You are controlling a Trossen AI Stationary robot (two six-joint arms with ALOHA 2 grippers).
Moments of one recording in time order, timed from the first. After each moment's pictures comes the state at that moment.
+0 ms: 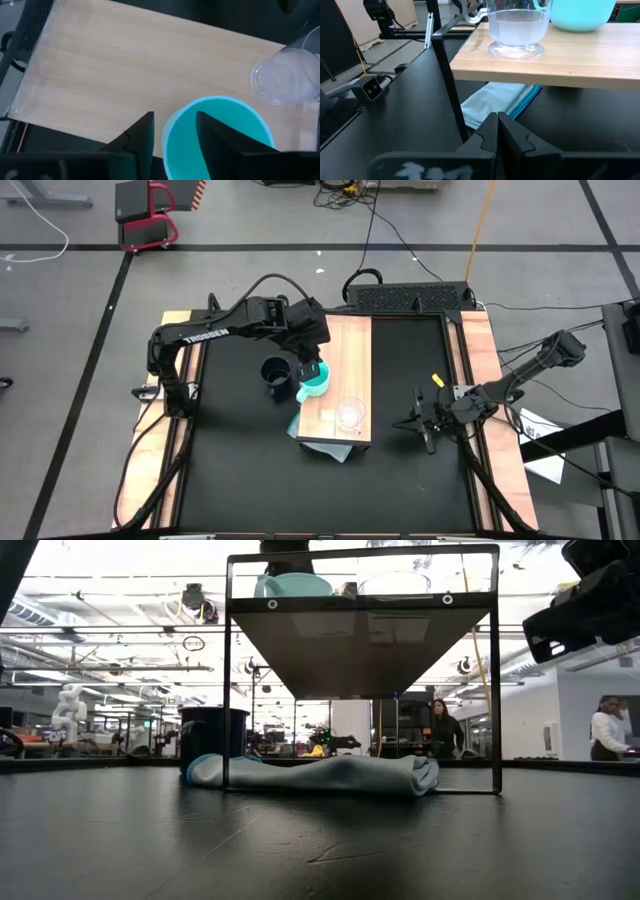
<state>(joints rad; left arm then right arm) 0.20 1.82 1.99 -1.17 0.05 -0.02 0.53 0.63 0.14 0.21 0.36 0.17</state>
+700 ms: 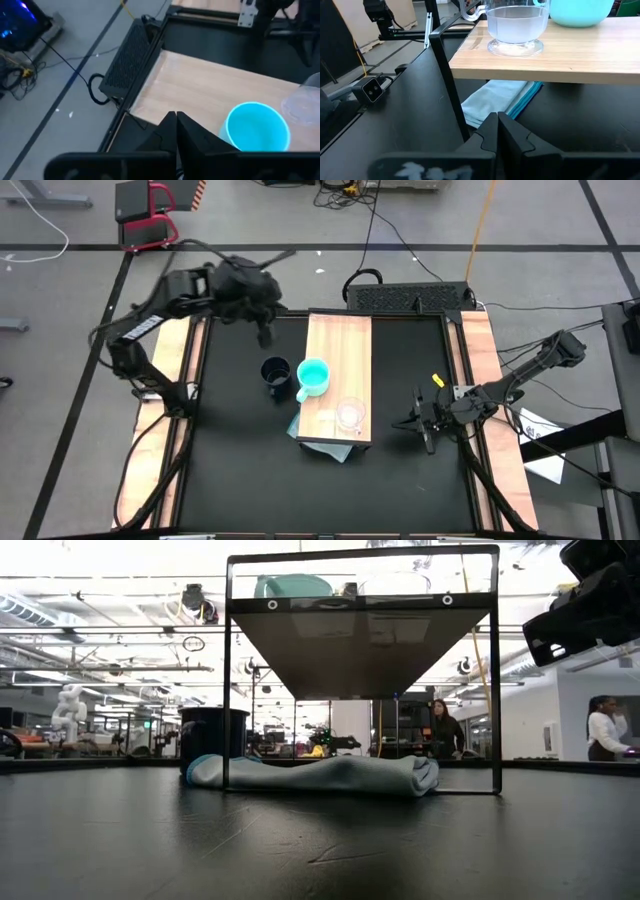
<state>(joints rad) 0.28 1.55 2.07 -1.23 -0.14 0.05 0.53 0.64 0.14 0.22 0.36 0.20</state>
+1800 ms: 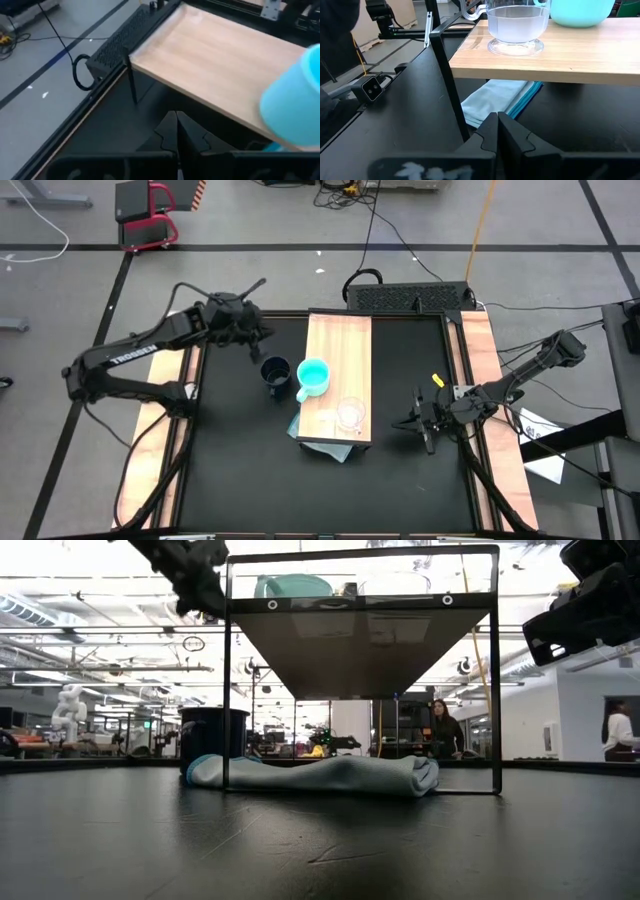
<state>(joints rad) 0.48 1.11 1.05 -0.57 0.03 -0.03 0.53 0.64 0.14 0.21 0.36 0.19</state>
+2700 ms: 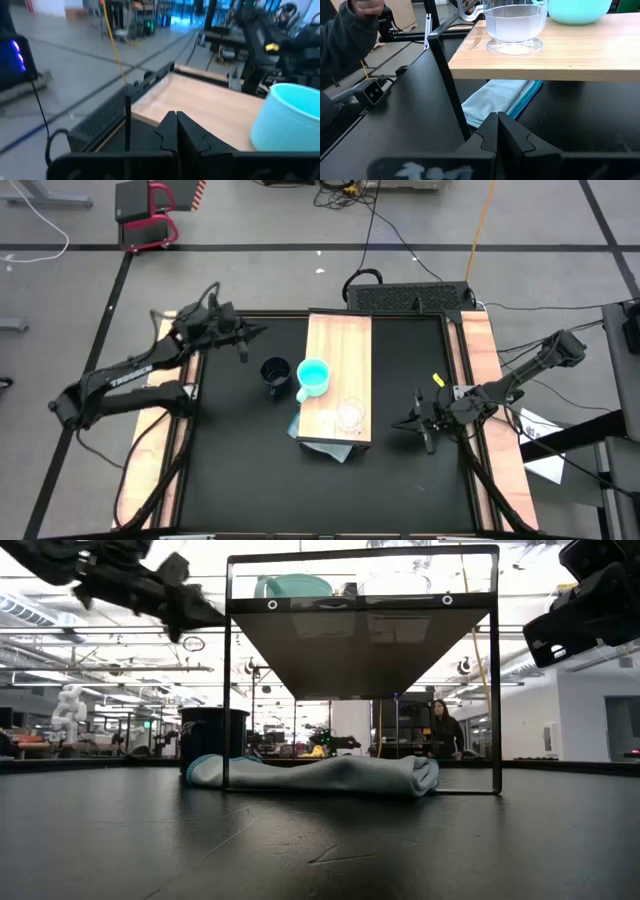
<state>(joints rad) 0.71 0.83 0.54 0.14 0.37 -0.04 0.53 0.64 0.14 0.21 0.36 0.22</state>
